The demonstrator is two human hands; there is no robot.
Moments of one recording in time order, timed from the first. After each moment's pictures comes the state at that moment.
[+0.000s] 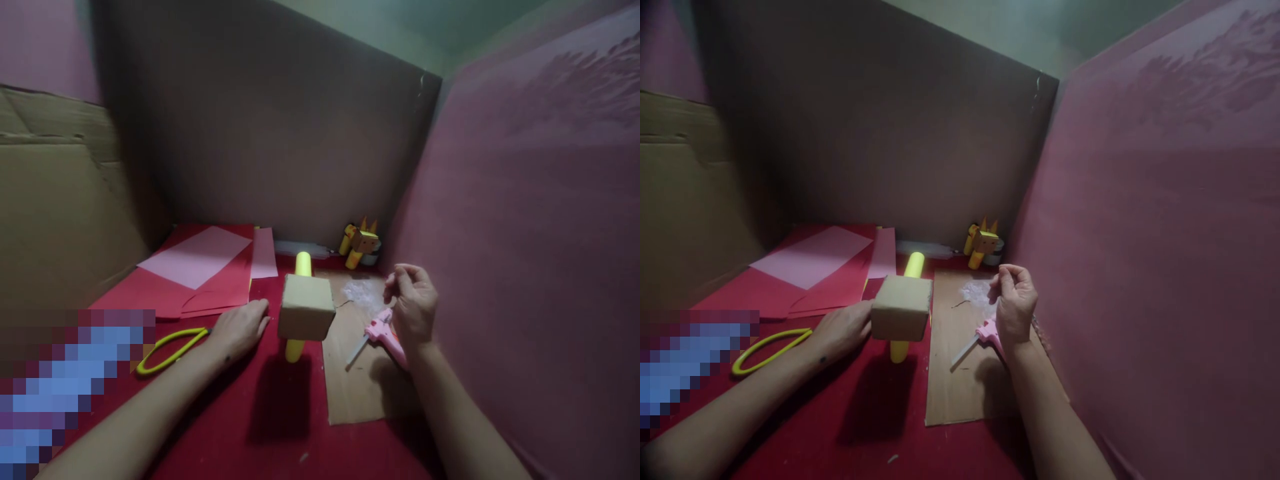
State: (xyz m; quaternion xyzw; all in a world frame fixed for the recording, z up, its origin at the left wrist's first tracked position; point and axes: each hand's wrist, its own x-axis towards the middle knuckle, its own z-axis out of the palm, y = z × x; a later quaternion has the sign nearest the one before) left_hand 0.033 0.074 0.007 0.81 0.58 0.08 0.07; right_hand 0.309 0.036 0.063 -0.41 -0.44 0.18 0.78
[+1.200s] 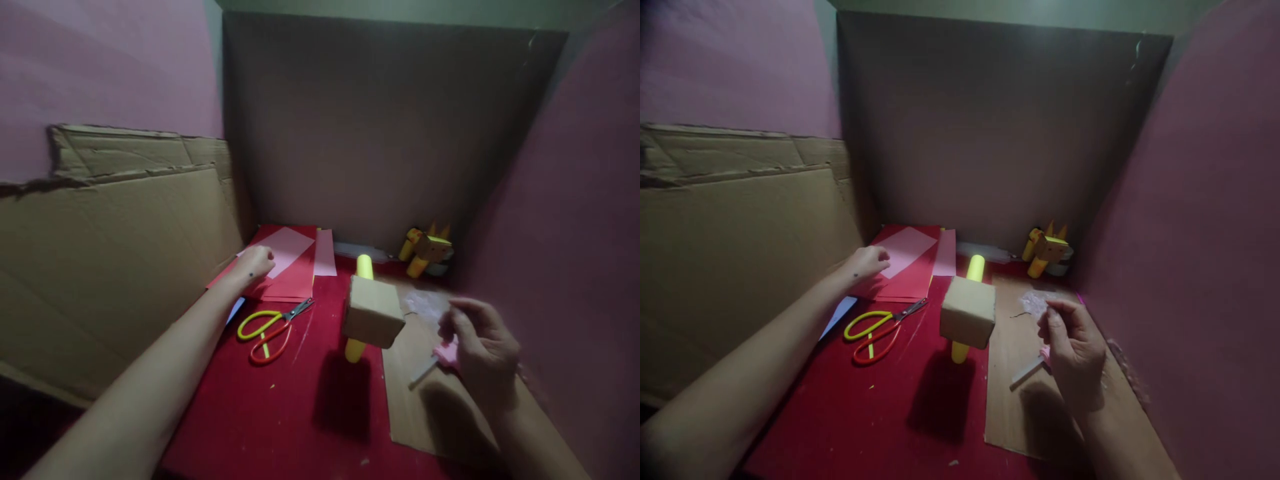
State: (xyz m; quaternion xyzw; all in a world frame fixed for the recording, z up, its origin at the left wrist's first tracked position) left_hand -0.080 0.147 0.058 0.69 0.71 0.09 -0.01; right_hand 0.298 0.011 0.029 -0.48 -0.54 0.15 0.68
